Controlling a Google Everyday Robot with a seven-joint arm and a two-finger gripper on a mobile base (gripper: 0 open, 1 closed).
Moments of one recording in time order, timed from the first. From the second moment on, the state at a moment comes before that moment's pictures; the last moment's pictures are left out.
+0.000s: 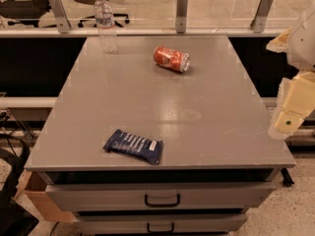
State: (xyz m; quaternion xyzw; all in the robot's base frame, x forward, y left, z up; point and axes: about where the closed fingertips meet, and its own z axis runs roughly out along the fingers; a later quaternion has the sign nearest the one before) arm 0.438 -0.214 0.985 -0.60 0.78 -0.04 0.17
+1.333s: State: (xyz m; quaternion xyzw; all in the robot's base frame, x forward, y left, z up) arm 0.548 -0.156 1.031 -0.52 0.79 -0.15 0.30
